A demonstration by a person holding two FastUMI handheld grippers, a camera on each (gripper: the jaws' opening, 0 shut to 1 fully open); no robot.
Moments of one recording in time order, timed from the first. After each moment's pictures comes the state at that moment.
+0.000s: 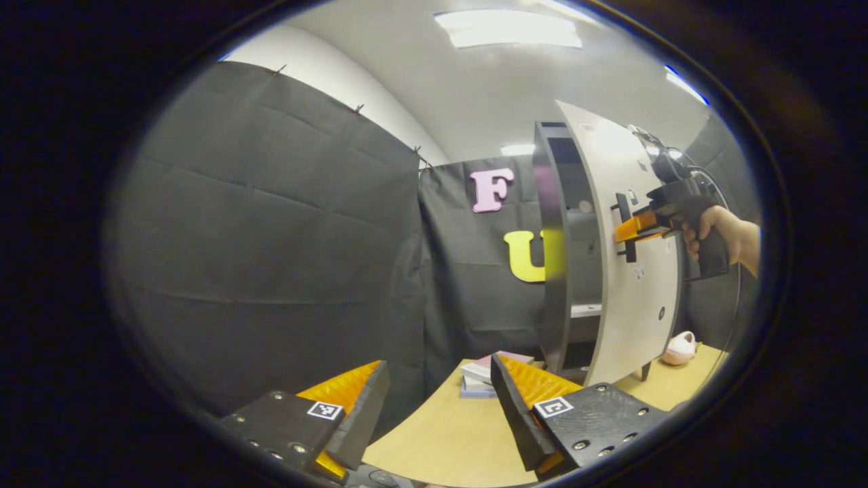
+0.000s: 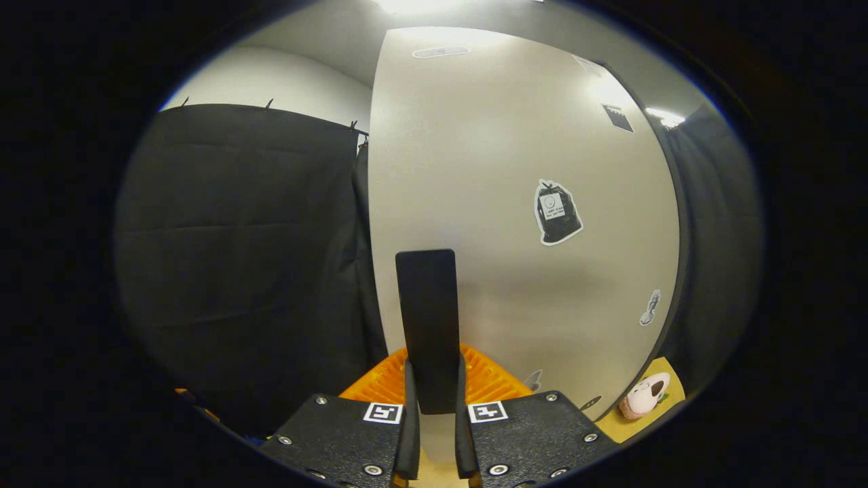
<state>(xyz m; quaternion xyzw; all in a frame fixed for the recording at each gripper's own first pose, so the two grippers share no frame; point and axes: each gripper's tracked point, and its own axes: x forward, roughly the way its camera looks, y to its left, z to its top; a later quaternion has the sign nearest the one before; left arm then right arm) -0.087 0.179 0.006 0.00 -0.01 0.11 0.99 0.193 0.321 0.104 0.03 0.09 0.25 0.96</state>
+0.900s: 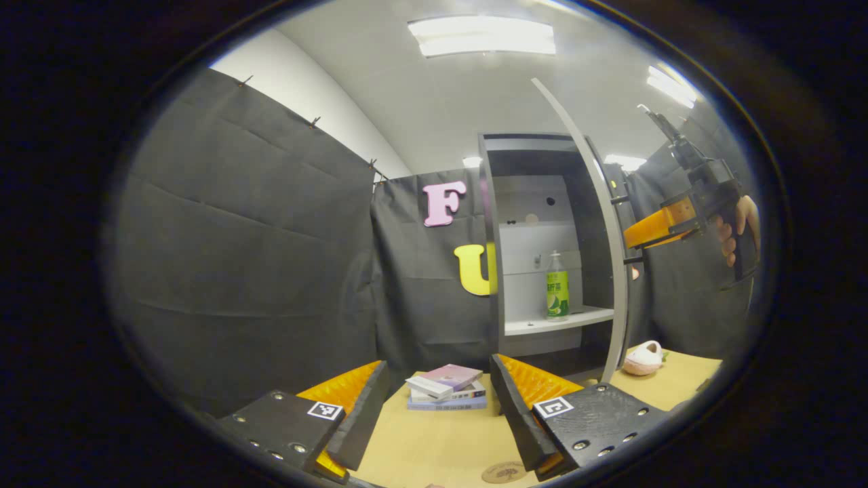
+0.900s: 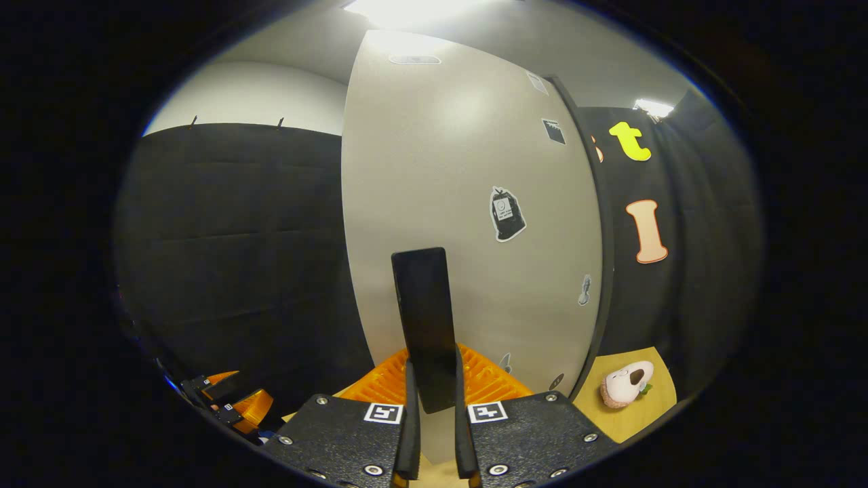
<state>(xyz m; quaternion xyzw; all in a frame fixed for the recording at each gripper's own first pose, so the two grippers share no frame) -0.061 0.054 0.028 0.01 -0.04 0.03 1.00 0.167 0.271 0.106 0.04 0.08 0.27 0.96</state>
